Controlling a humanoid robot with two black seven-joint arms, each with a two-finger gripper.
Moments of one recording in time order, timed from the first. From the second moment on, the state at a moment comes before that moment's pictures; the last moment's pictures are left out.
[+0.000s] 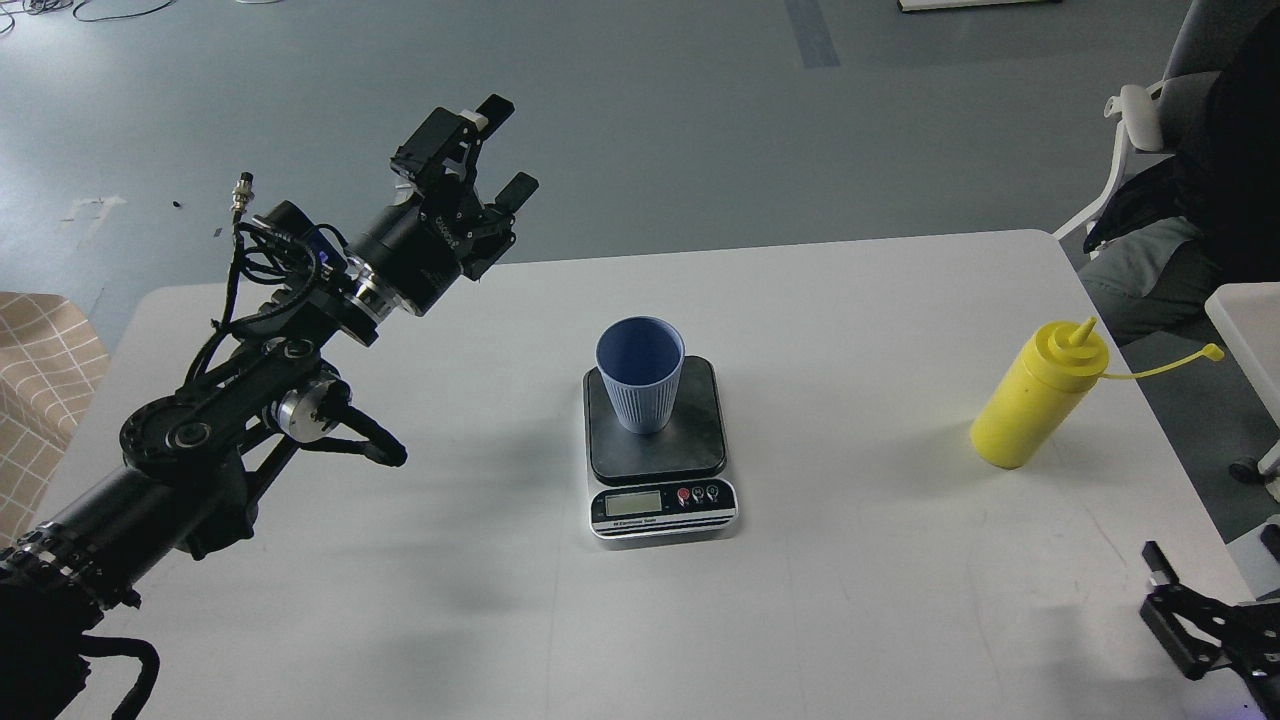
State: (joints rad) left arm -0.73 0.35 -0.75 -0.99 0.69 -0.26 -0.49; right arm -0.56 -0.20 1.99 1.34 0.38 0.49 -0.49
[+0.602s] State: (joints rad) left arm -0.80 0.37 -0.83 -0.99 0.66 -0.26 -0.49; right arm 0.39 -0.71 1.85 1.17 0.17 0.49 -0.49
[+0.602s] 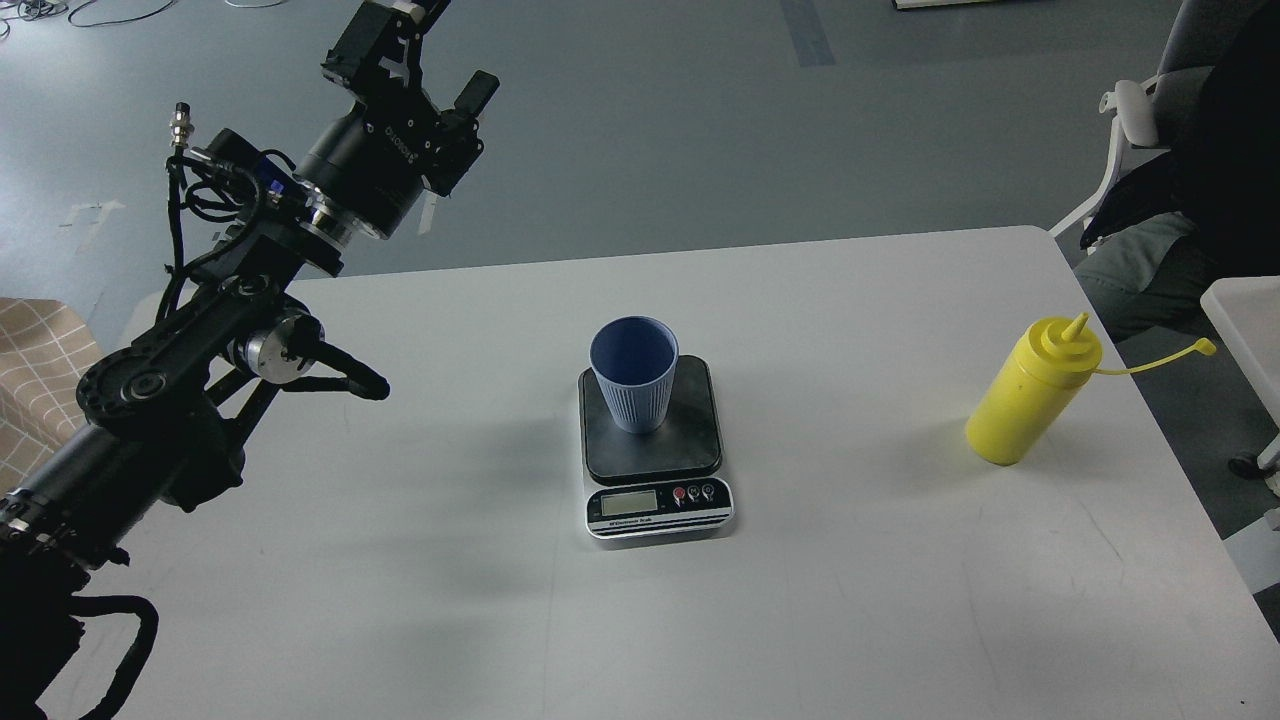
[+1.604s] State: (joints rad) left arm -0.84 0.24 -0.81 -0.91 0.62 -0.29 -0.49; right arm 0.70 0.00 1.55 1.03 -0.65 0.49 -0.49
